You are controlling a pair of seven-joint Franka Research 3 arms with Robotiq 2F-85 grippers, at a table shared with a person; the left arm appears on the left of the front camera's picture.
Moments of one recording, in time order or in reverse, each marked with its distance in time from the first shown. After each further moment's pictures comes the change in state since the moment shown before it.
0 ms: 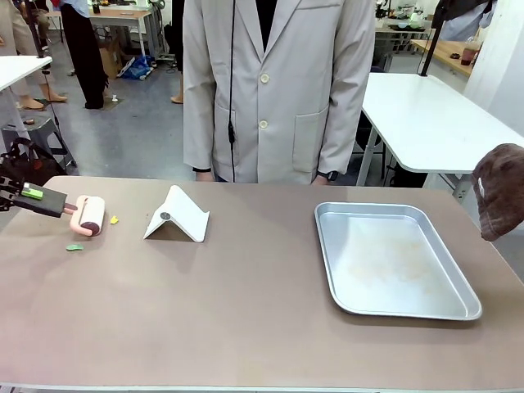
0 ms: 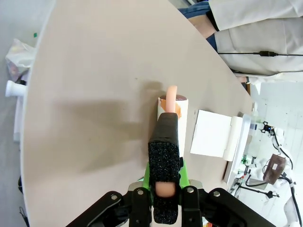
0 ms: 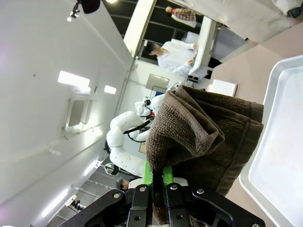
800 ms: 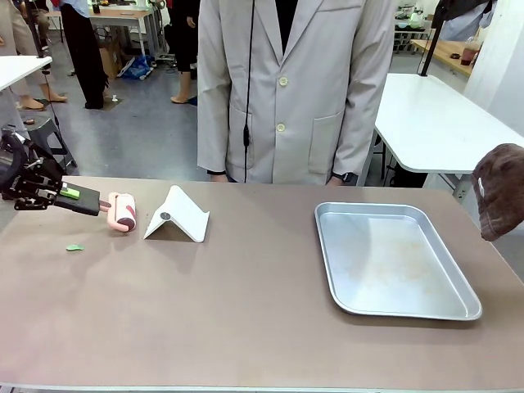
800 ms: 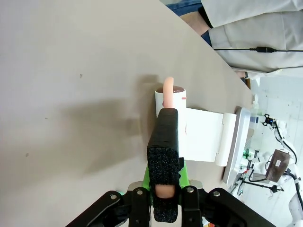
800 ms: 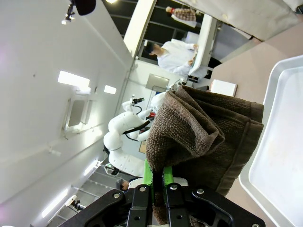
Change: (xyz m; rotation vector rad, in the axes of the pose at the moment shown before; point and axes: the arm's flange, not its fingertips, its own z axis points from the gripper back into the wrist) left arm -0.013 -0.042 -0.054 -0.008 0.022 -0.048; right arm 0.000 0.000 0.000 0.000 0.000 0.000
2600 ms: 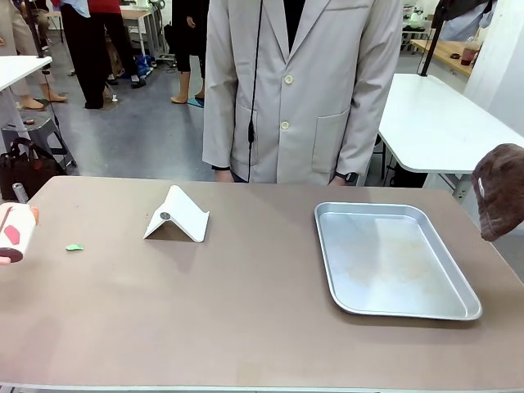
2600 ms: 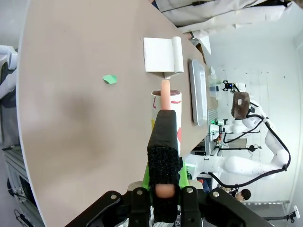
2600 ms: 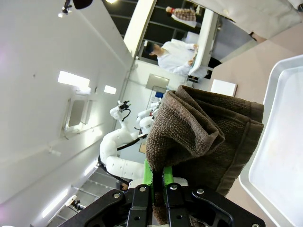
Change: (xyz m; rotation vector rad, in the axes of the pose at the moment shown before) left arm -0.144 0.072 0.187 -0.247 0.009 -0.139; right arm 0.000 0.000 0.000 0.000 0.000 -0.001
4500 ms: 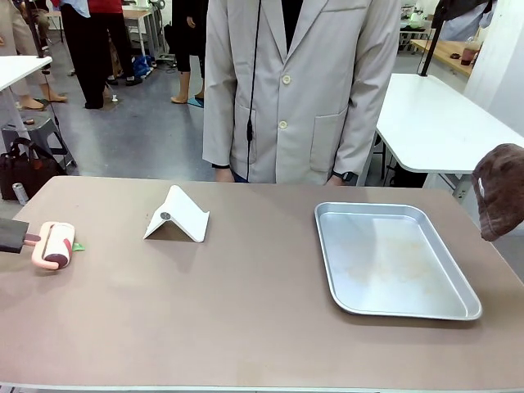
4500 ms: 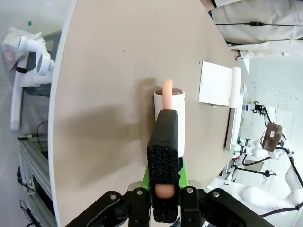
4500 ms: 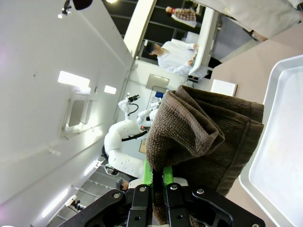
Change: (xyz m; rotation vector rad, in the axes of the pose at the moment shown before) left arm 0.058 0.054 -0.070 0.169 0.002 0.137; right arm 0.000 0.000 0.000 0.000 0.000 0.000
